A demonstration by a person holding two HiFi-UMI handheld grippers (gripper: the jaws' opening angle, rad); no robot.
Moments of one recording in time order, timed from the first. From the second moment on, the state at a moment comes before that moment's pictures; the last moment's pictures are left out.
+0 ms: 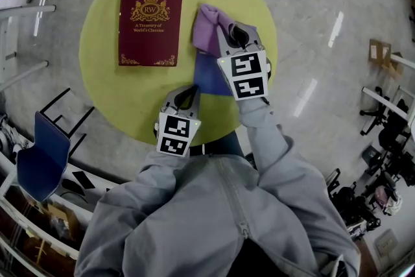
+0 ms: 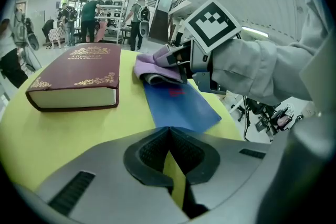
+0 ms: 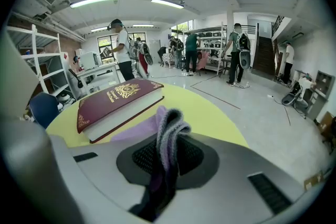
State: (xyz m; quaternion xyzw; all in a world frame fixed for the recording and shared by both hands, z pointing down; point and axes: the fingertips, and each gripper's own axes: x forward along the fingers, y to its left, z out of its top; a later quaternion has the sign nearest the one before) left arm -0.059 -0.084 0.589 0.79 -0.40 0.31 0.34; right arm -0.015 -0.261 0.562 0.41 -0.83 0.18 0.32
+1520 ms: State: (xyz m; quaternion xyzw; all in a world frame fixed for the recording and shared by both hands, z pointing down) left arm -0.052 -0.078 0.584 0.79 -0.40 0.31 0.34; right arm 0.140 -0.211 0.496 0.55 -0.77 0.19 0.27
